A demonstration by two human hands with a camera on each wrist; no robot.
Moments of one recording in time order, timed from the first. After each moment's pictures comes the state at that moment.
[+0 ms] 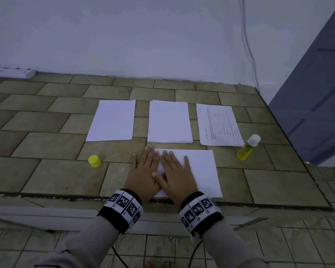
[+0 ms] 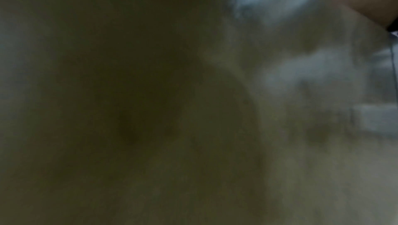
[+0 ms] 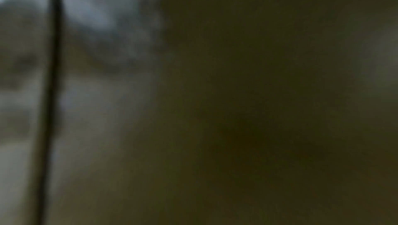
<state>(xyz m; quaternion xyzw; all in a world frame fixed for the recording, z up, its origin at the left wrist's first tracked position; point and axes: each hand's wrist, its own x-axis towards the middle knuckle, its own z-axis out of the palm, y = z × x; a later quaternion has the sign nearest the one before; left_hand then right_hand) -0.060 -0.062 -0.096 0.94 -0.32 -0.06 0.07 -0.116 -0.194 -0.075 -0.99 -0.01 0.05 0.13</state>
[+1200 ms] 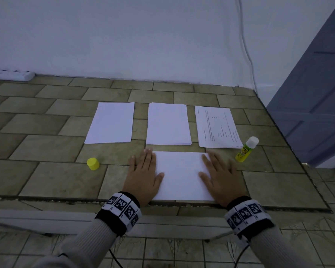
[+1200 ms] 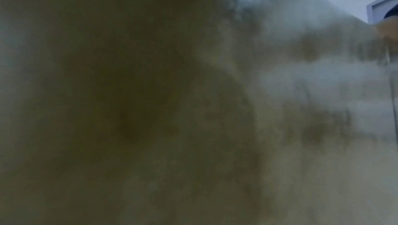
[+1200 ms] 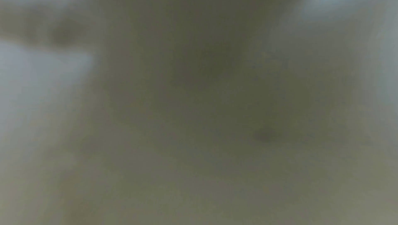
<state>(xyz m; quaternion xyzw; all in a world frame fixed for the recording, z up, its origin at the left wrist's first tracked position) -0.058 -0.063 -0.100 0.95 -0.30 -0.02 0.05 -0.156 -0.305 -0.076 -0.99 0.10 0.06 0.05</state>
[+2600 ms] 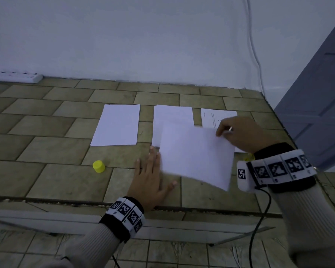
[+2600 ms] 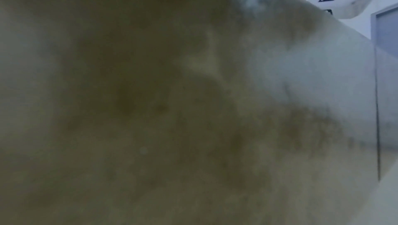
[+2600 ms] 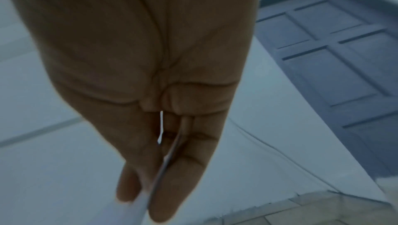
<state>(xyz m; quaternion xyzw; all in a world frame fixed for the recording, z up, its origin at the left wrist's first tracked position) -0.063 -0.061 -0.091 0.94 -0.31 -0.05 0.11 -0.085 -0.337 0.066 -0.98 0.03 -0.01 0.18</state>
